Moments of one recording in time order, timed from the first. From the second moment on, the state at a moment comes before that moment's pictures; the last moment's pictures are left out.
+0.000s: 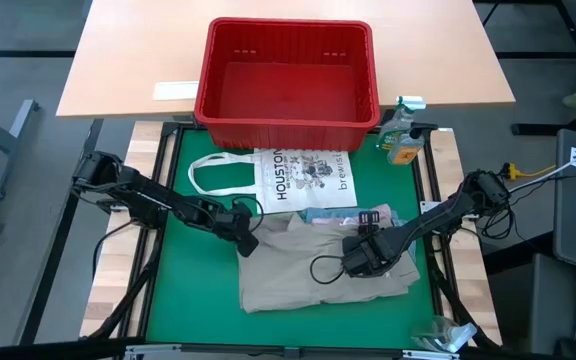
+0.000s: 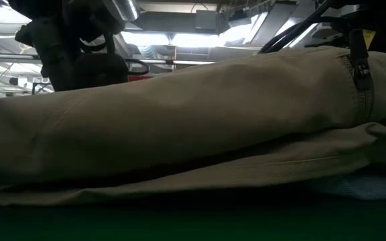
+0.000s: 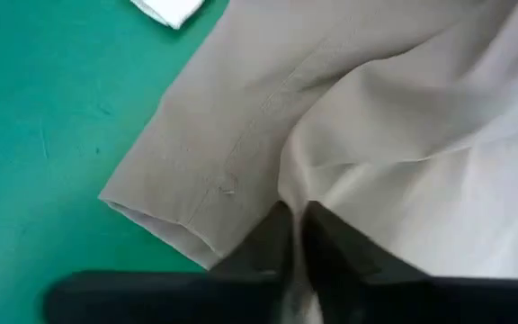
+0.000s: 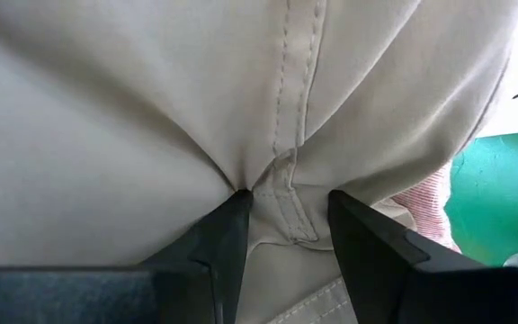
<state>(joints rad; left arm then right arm) -0.19 1.48 0.65 -0.22 -0.13 -1.01 0.48 1.67 1.07 -1.12 0.26 0.41</state>
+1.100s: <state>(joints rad) -0.12 1.45 0.67 -0.44 -0.20 -0.91 0.48 1.67 1.22 -1.27 0.27 0.44</state>
